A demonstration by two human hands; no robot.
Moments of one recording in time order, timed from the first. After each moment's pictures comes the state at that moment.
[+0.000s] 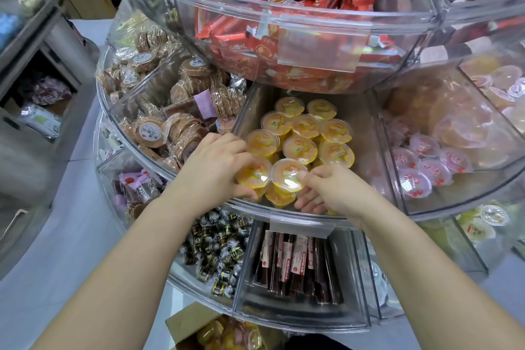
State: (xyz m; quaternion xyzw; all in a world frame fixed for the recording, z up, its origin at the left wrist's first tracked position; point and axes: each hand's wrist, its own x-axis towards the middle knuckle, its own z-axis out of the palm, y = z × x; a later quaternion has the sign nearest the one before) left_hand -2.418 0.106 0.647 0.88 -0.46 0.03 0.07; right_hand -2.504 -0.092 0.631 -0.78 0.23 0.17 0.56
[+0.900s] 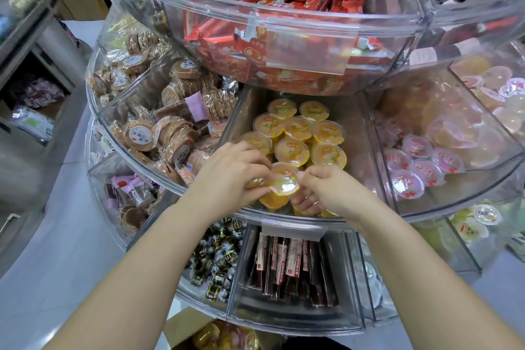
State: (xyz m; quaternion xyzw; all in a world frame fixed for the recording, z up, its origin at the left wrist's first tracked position) left_hand -2.427 0.079 0.636 0.84 -0.51 0.07 0.16; right_hand -2.505 -0.099 0.630 -0.77 0.22 0.16 0.58
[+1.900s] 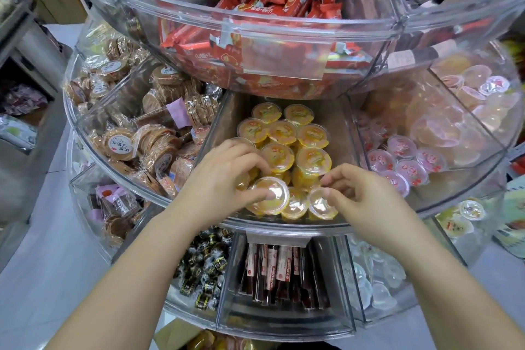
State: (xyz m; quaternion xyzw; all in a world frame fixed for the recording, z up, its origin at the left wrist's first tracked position) left_hand -2.429 0.066 0.644 0.86 -0.45 -0.02 0.26; right_hand -2.552 -0.130 0.656 -0.91 0.17 -0.01 0.39
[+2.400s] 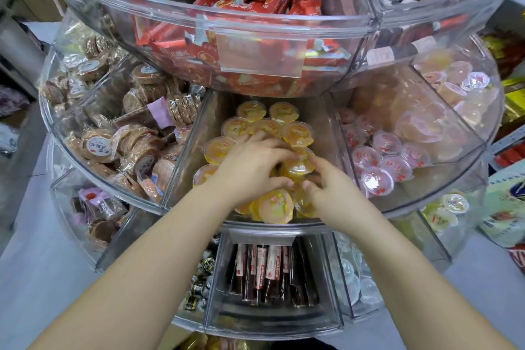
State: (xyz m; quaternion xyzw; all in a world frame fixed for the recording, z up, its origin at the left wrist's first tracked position) left_hand -2.421 -0.003 0.635 0.87 -0.48 -0.04 0.12; right_hand -2.529 -0.126 0.636 -0.88 0.19 0.02 0.44
